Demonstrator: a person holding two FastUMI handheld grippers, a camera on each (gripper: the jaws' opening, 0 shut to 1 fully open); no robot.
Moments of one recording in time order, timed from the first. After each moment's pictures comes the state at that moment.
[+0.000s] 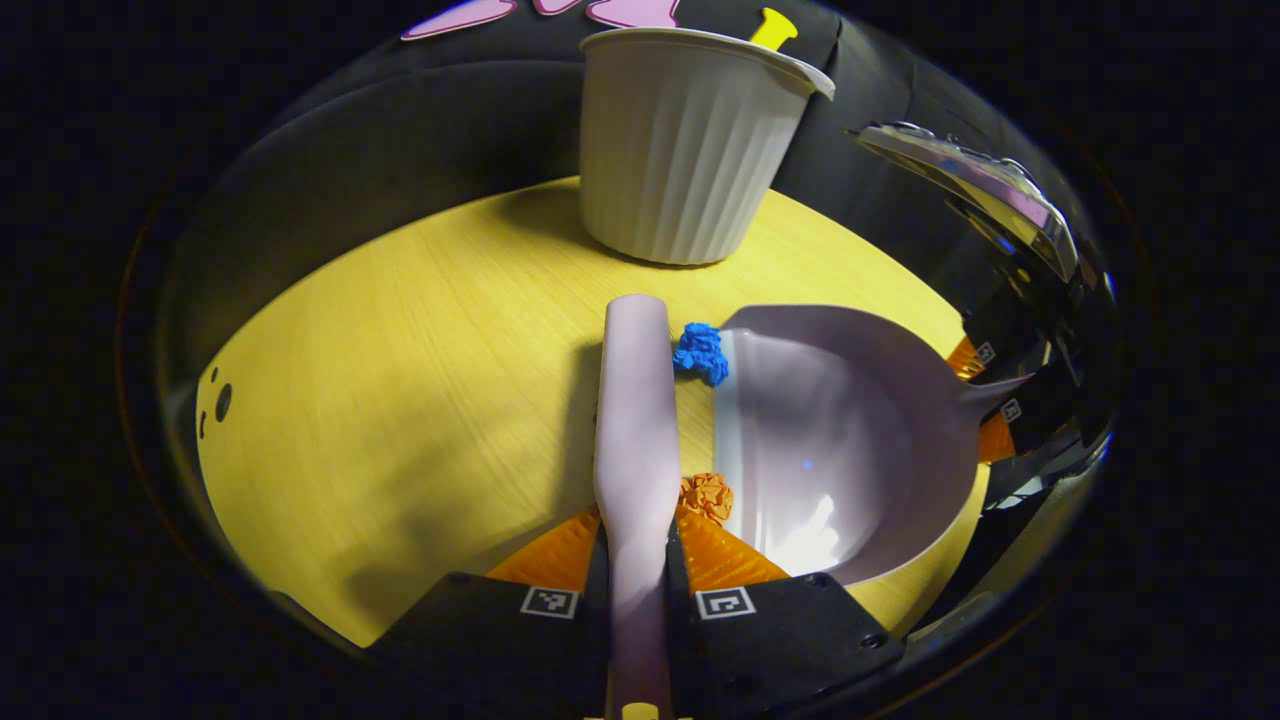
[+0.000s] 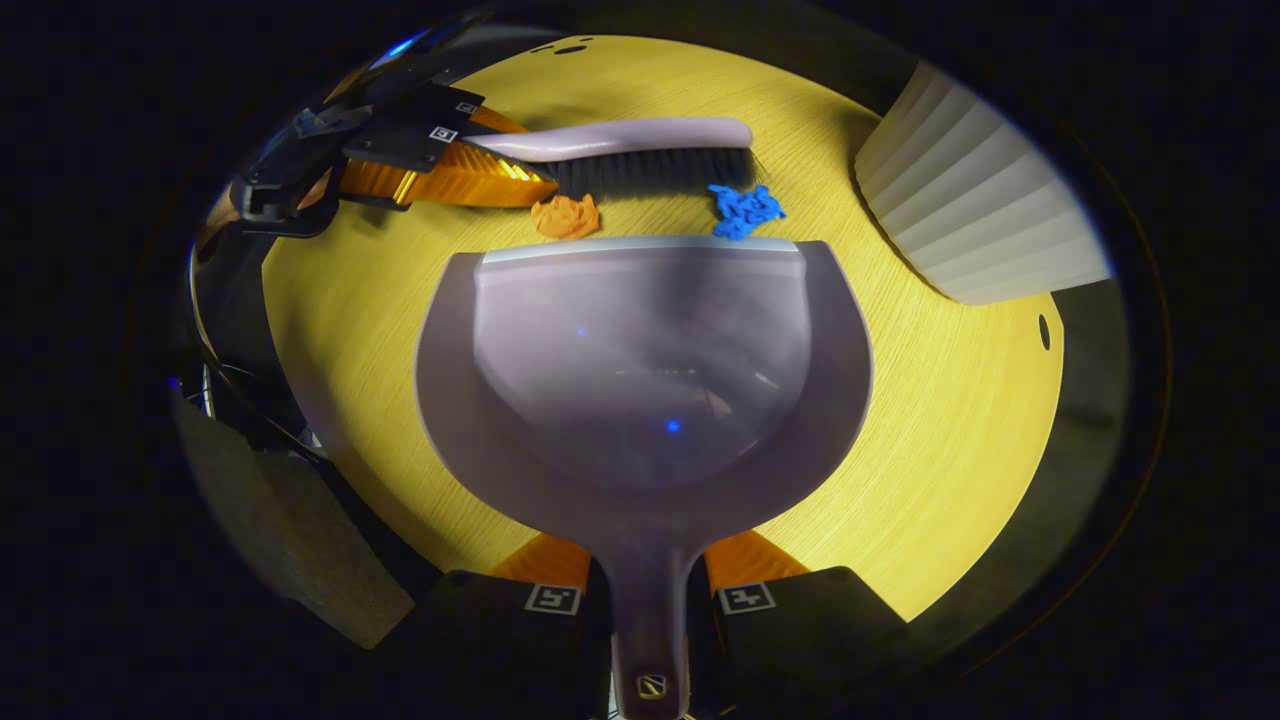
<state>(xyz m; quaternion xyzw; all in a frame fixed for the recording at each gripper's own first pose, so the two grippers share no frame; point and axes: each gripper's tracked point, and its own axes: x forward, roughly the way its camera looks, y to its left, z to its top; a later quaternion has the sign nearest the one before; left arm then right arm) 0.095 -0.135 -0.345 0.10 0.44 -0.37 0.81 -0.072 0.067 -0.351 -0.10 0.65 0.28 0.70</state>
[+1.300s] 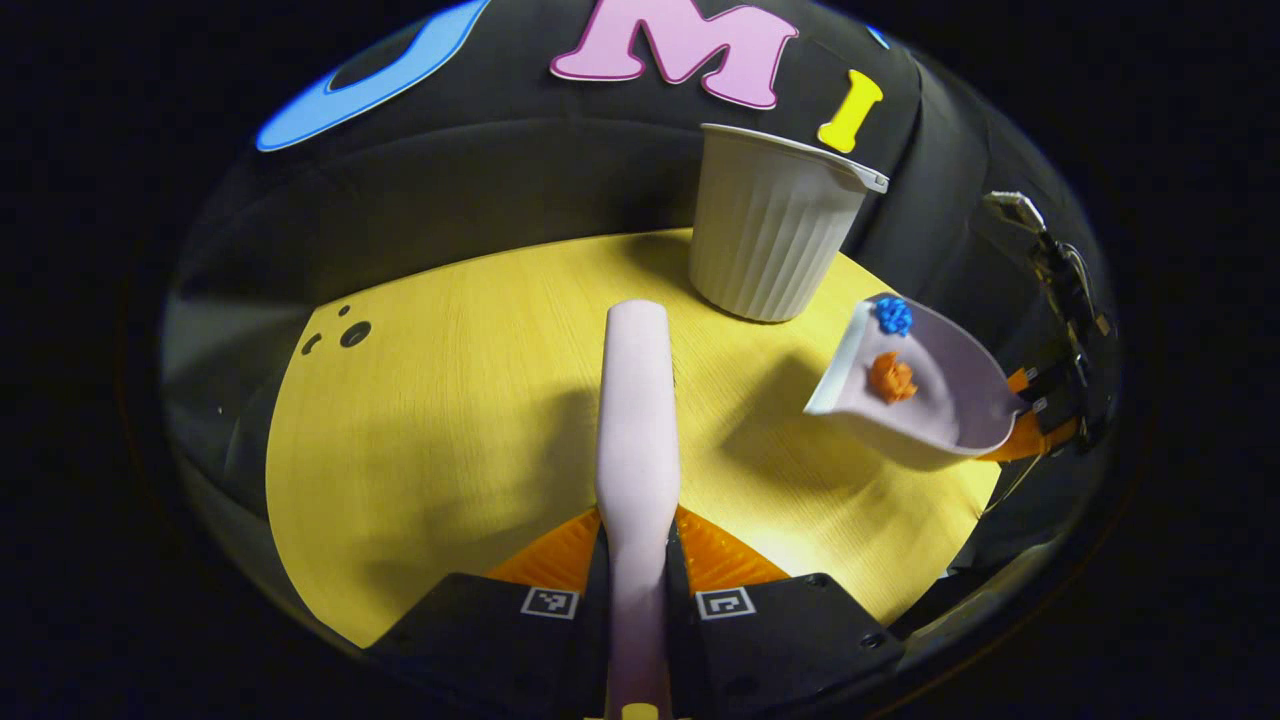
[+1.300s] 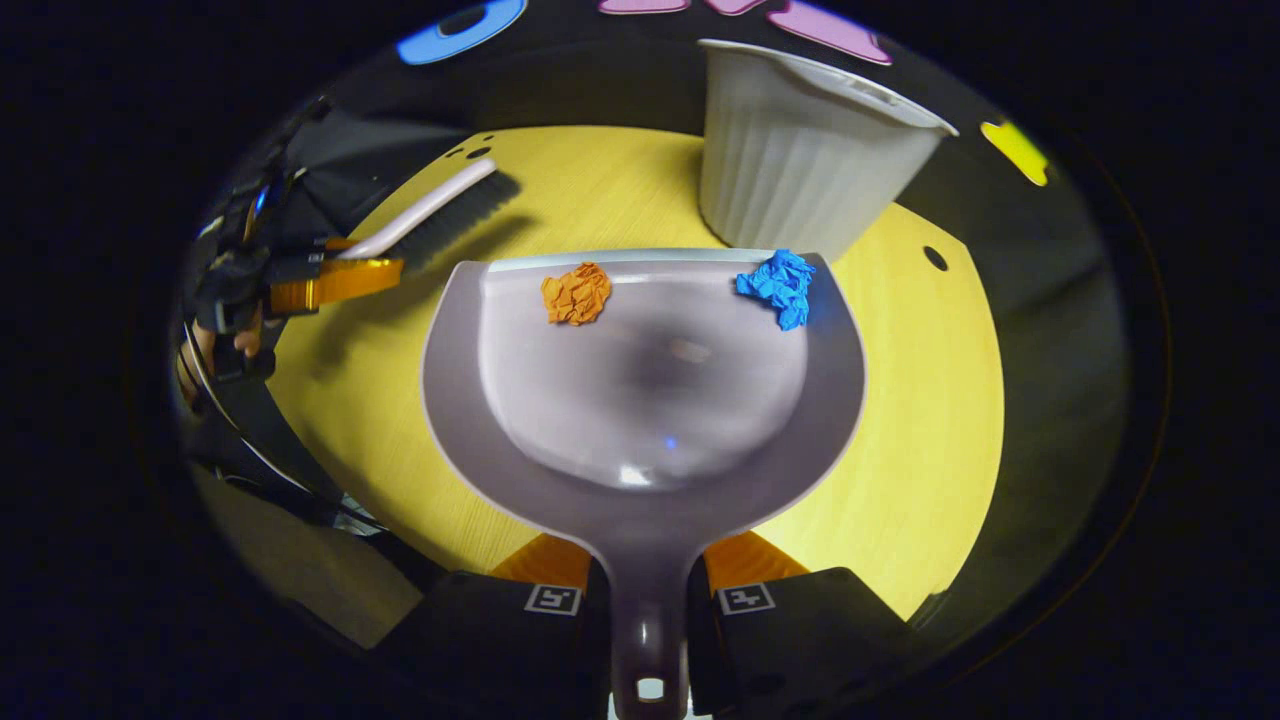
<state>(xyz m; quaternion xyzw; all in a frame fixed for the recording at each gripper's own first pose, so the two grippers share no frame) 0.078 -0.076 -0.269 0.04 0.41 -0.21 0.89 -0.074 0.047 -0.303 0.03 0.58 0.14 0.80</state>
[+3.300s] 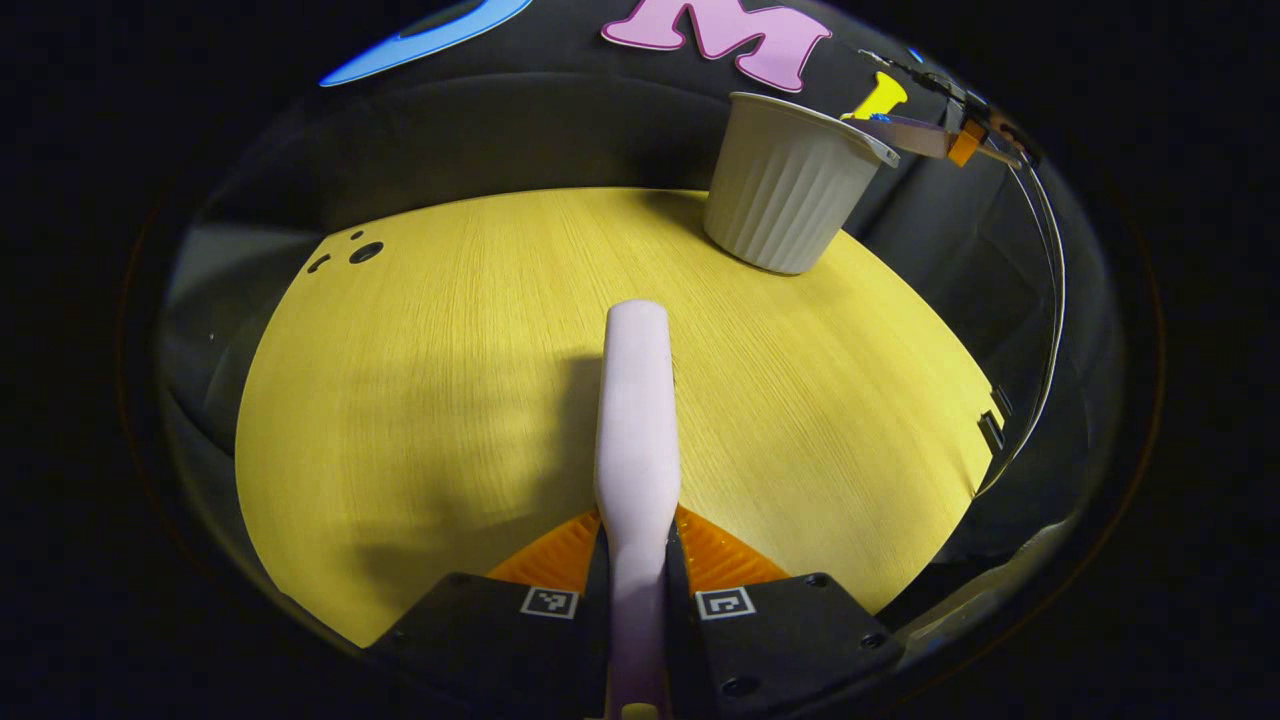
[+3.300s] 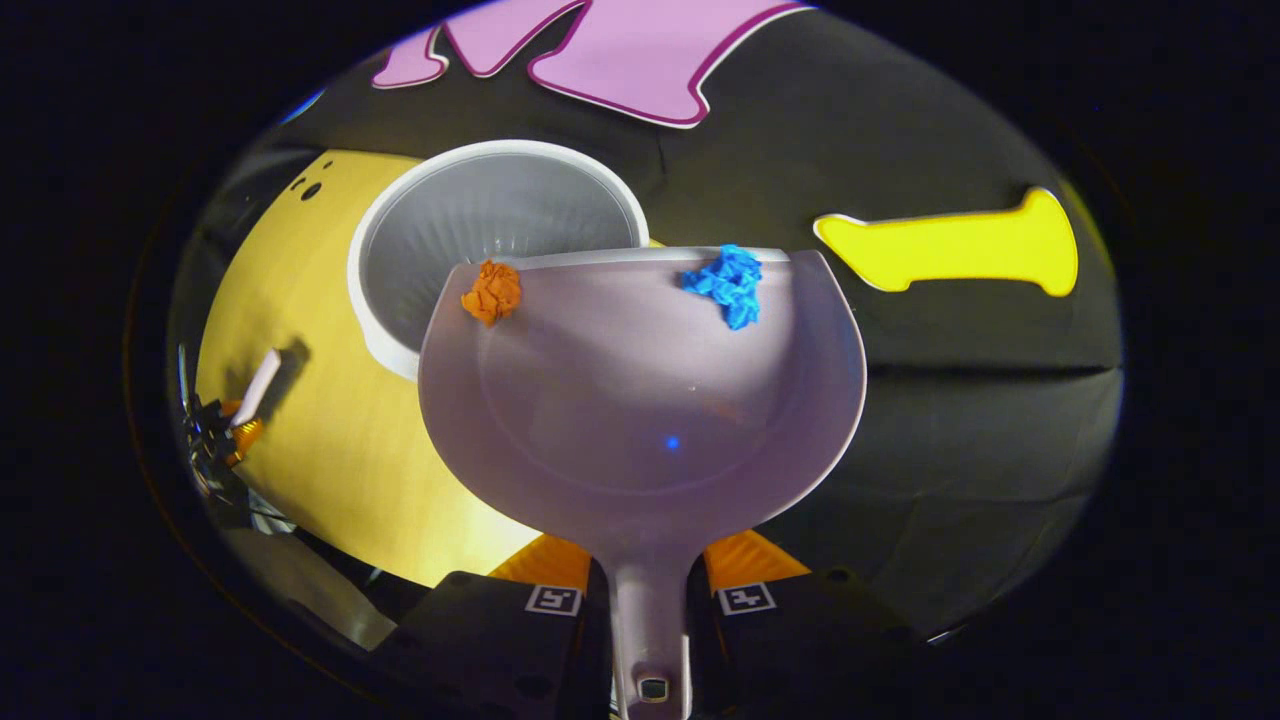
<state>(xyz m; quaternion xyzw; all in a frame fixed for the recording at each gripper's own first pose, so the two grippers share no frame) 0.042 -0.060 -0.308 0.00 0.44 -0.20 0.87 0.163 -0.162 -0.155 -0.18 0.66 0.02 0.73</state>
